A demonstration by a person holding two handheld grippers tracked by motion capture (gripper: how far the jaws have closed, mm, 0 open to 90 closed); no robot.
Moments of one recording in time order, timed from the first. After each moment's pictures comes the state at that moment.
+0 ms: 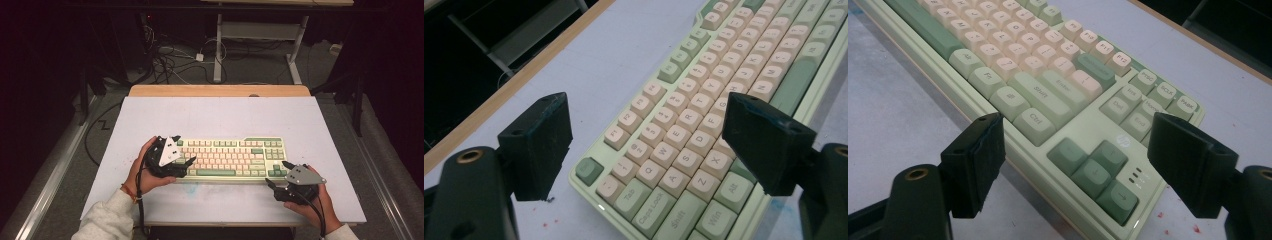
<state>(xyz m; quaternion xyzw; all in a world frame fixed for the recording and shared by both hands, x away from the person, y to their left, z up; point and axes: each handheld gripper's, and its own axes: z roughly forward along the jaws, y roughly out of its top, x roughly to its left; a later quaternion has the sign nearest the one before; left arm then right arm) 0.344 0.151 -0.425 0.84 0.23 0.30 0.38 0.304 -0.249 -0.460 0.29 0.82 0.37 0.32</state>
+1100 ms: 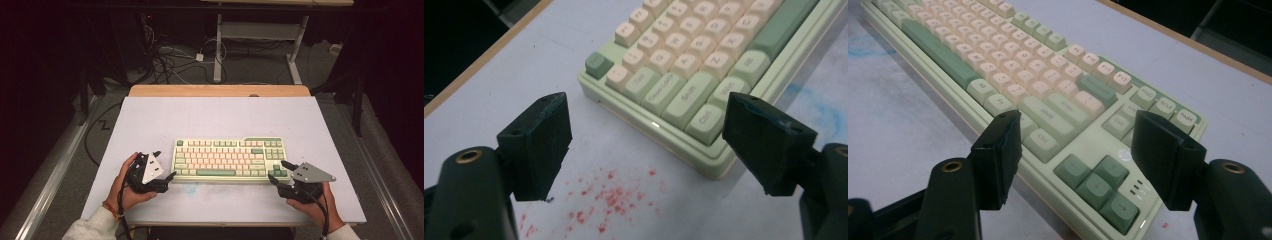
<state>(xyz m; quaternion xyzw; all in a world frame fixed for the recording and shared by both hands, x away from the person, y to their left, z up) 0.316 0.195 -0.465 0.86 0.26 0.30 0.33 0.303 -0.257 -0.447 0.30 0.81 0.42 0.29</state>
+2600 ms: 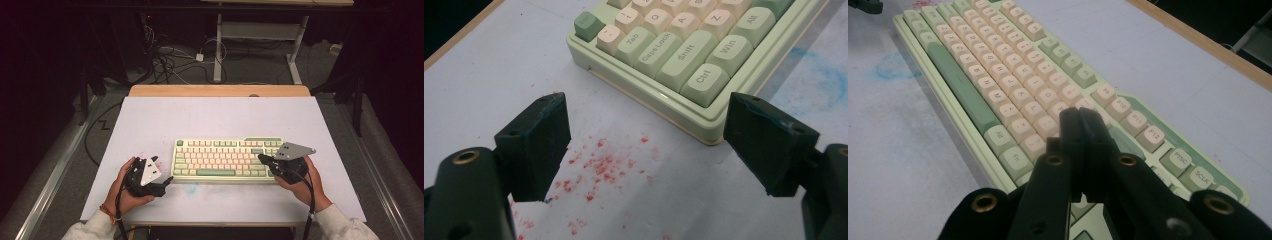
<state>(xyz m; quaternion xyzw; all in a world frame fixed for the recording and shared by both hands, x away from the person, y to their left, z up) 0.315 0.200 -0.474 0.86 0.27 0.28 0.32 0.346 -0.218 -0.416 0.25 0.85 0.39 0.23</state>
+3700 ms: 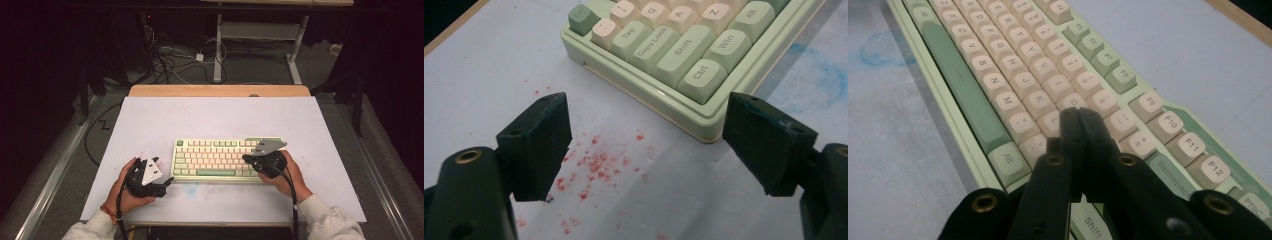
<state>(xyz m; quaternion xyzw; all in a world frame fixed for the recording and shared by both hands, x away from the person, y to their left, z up) 0.315 0.198 -0.476 0.87 0.28 0.27 0.31 0.371 -0.179 -0.436 0.23 0.88 0.35 0.20</state>
